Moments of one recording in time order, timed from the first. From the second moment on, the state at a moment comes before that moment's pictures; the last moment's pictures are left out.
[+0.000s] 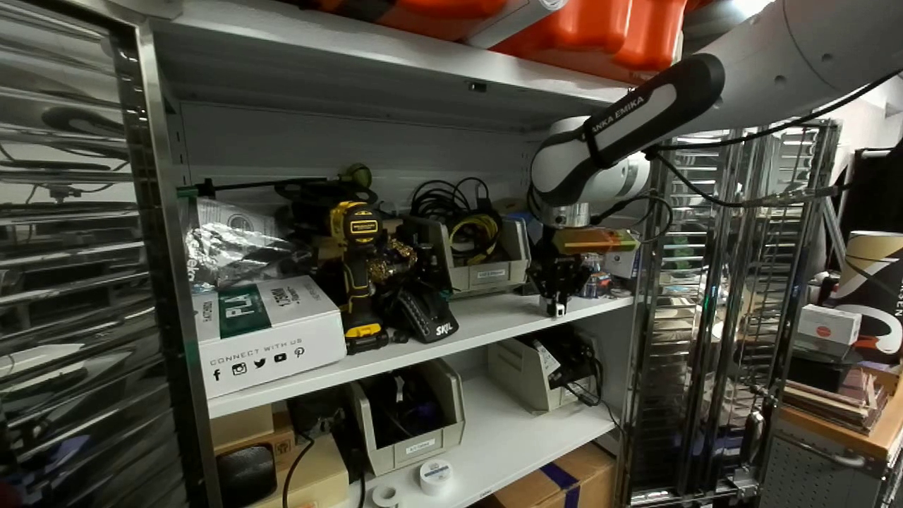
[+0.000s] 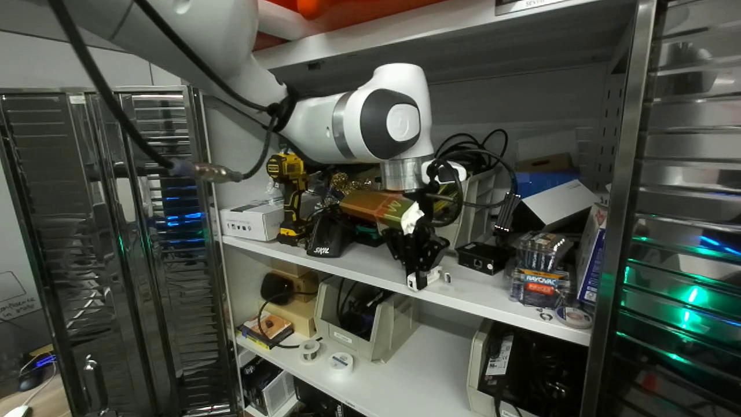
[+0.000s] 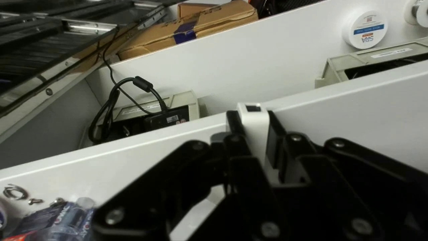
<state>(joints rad) -0.01 0.34 -0.06 -1.65 -0.06 2.10 0.17</state>
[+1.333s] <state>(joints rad) 0.03 0.07 -0.07 -2.06 -0.24 3.08 0.74</state>
